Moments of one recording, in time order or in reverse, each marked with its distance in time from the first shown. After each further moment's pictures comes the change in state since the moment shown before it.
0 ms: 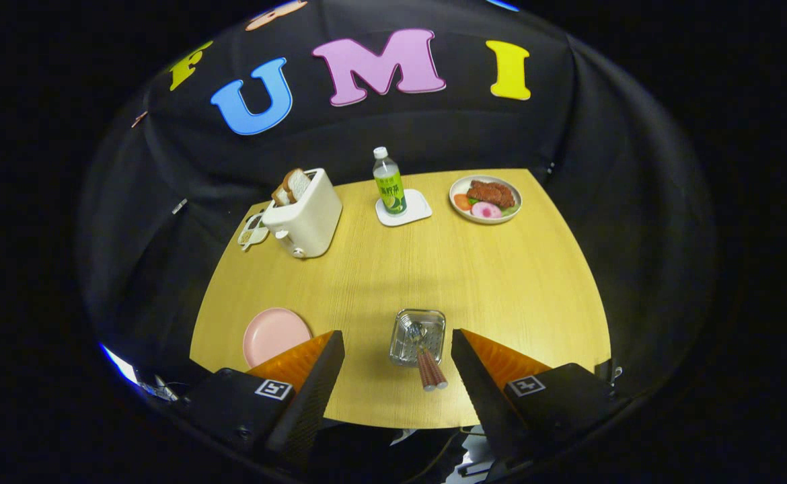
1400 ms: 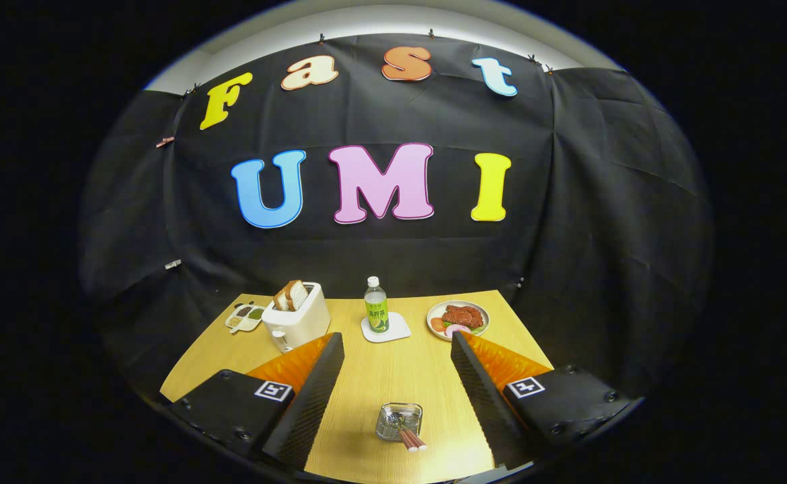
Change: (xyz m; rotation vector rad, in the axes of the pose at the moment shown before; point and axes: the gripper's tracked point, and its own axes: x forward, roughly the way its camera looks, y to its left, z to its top) arm -0.064 0.013 0.096 -0.066 -0.469 -0.077
